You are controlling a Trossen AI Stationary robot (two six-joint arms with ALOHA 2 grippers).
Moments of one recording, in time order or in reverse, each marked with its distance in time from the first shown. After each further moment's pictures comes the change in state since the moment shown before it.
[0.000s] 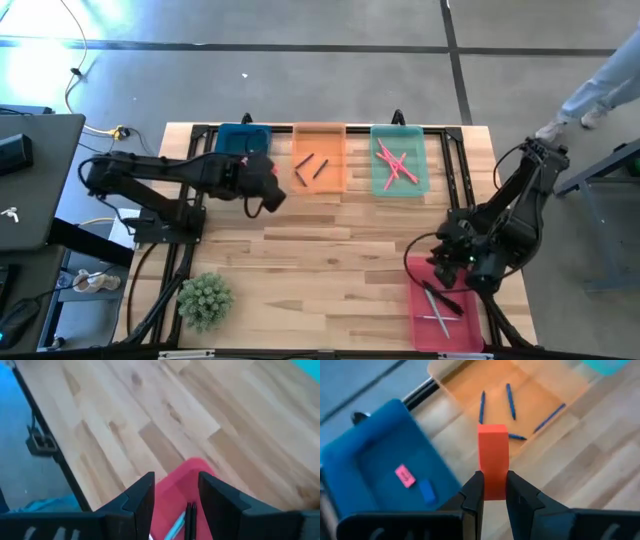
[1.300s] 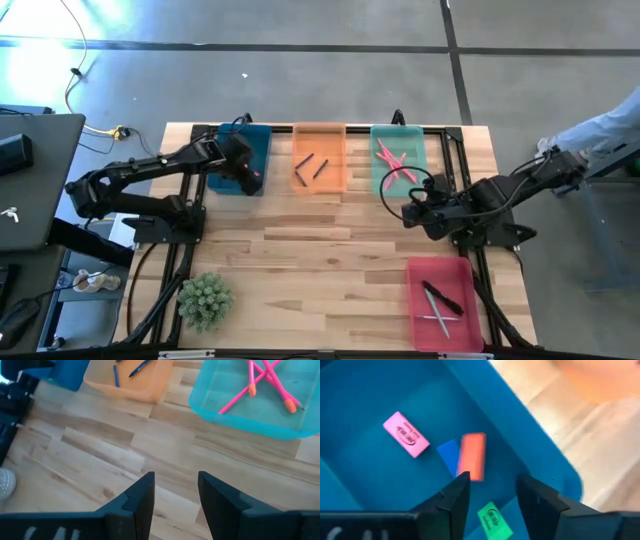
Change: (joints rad) left arm 0.661 -0.187 -0.589 0.456 0.537 0.521; right arm -0.535 -0.040 0.000 0.030 0.081 -0.001
